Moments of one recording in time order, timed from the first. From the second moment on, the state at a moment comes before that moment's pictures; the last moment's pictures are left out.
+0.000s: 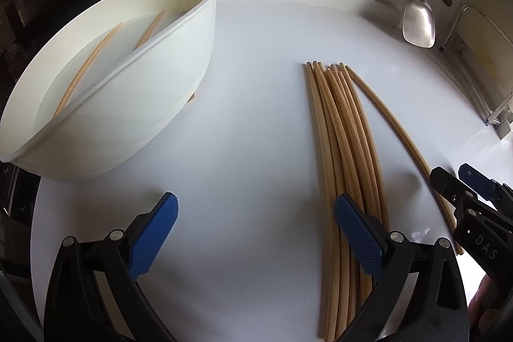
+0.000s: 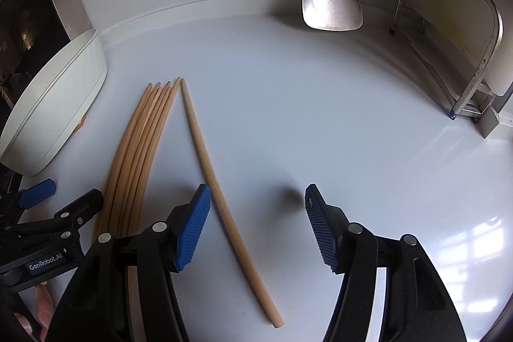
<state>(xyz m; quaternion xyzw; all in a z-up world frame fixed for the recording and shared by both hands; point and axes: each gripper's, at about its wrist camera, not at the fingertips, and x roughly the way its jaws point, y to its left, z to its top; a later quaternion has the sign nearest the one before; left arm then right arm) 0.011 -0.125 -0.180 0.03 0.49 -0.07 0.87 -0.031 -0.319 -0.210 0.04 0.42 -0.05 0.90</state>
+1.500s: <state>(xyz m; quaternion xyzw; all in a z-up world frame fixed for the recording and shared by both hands) 0.014 -0.122 -0.176 0.05 0.48 -0.09 0.87 -0.005 -0.292 -0.211 -0.04 0.42 0.02 0.91</state>
